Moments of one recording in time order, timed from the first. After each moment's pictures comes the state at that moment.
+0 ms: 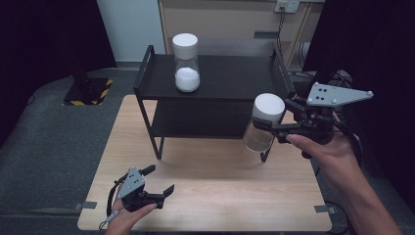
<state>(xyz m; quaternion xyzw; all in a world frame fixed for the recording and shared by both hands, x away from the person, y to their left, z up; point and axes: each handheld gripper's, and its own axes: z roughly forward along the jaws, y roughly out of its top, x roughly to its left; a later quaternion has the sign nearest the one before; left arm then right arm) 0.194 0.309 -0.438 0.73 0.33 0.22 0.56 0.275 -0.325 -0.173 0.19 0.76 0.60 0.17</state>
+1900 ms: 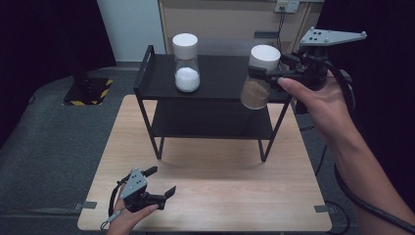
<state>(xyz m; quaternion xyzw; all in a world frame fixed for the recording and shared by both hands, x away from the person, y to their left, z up) 0.198 0.307 -0.441 0.74 0.33 0.21 0.55 0.337 -0.305 -0.120 0.22 0.75 0.60 0.20</state>
